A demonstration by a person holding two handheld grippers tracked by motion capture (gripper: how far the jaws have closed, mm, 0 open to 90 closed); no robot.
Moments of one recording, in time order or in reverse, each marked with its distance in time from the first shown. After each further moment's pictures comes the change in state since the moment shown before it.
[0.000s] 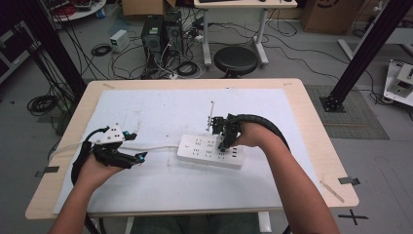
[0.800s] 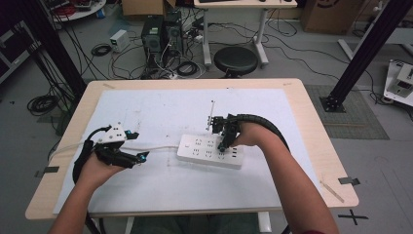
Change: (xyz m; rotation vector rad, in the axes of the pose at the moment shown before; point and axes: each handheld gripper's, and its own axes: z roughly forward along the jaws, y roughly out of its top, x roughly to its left) left arm -0.001 0.005 0.001 0.003 -0.009 0.012; right arm -0.003 0.001 0.005 0.003 0.016 0.017
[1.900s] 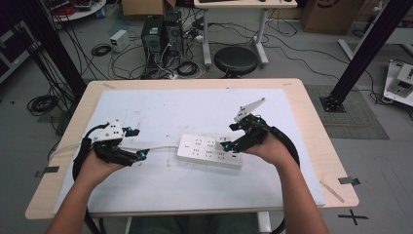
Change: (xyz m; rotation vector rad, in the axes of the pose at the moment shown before) left arm 0.003 0.007 -0.005 -0.081 -0.025 -0.004; right arm 0.036 -0.078 -0.036 -0.626 -0.042 0.299
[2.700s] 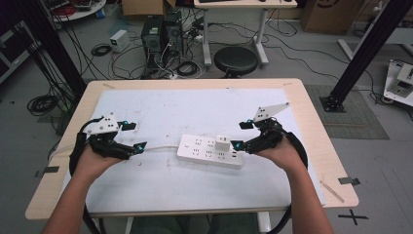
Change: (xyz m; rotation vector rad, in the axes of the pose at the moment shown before) left arm 0.012 0.008 -0.010 -0.041 0.018 -0.020; right arm -0.006 -0.028 -0.026 -0.176 -0.002 0.033
